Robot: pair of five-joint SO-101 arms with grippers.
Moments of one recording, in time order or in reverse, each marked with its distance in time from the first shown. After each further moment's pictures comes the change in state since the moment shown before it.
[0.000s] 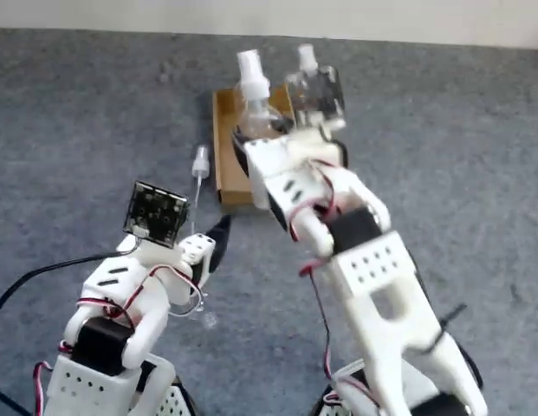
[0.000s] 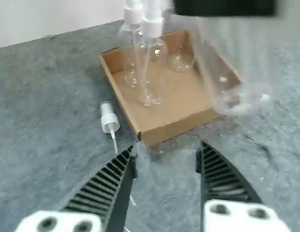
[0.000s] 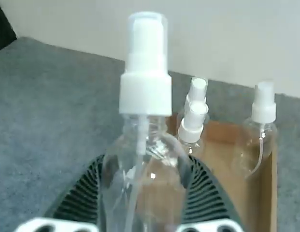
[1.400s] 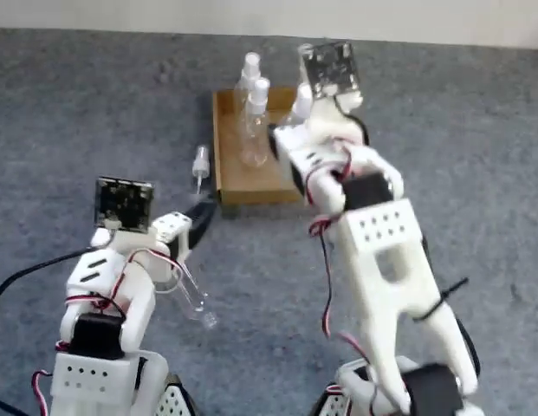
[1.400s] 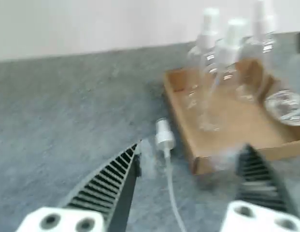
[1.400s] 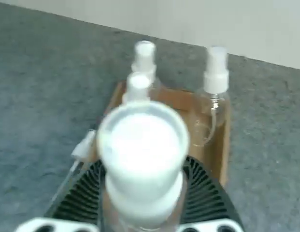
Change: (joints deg) left arm -13.2 0.3 5.4 -12.8 -0.5; right arm 9.8 9.8 -6.8 6.3 6.3
